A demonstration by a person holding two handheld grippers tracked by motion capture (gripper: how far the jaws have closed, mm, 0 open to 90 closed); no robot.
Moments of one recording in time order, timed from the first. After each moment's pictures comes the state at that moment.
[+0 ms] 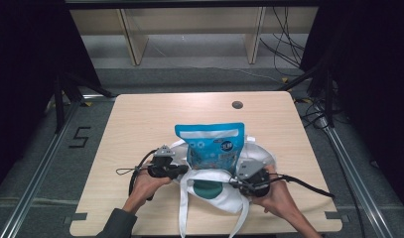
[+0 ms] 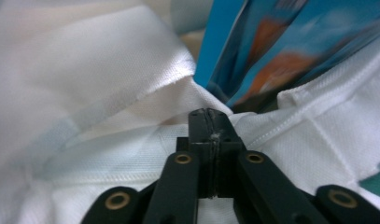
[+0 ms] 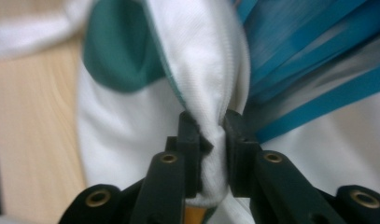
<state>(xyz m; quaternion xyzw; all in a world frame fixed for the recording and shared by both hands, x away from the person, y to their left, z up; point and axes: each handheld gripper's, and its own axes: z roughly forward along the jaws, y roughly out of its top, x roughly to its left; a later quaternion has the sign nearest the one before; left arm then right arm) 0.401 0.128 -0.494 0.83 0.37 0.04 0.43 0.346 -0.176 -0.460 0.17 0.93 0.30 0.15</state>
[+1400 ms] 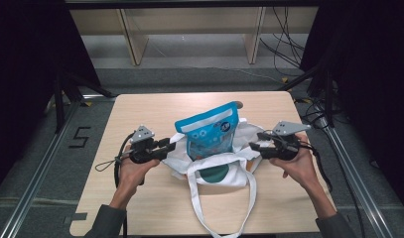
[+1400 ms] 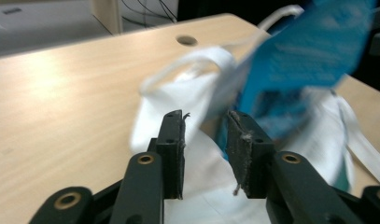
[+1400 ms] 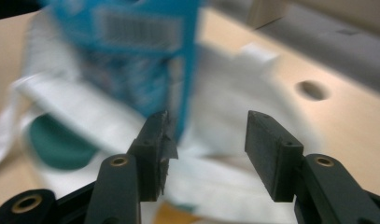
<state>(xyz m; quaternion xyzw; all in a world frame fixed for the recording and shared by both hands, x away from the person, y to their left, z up) 0.408 0.161 -0.420 0.74 0.41 0.17 0.50 0.415 -0.253 -0.395 0.31 0.81 0.44 0.22</state>
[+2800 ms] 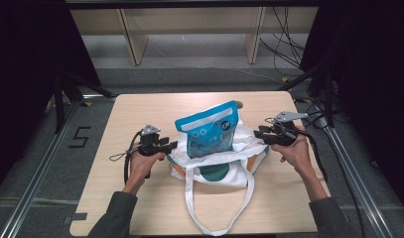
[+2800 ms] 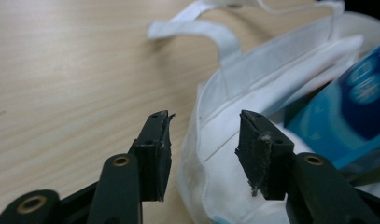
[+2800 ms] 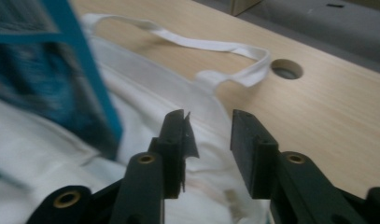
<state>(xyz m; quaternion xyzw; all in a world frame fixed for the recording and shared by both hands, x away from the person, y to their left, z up) 0.451 0.164 -0.466 0.73 0.46 0.14 0.48 0.461 -0.270 -0.419 0.36 0.81 0.43 0.17</state>
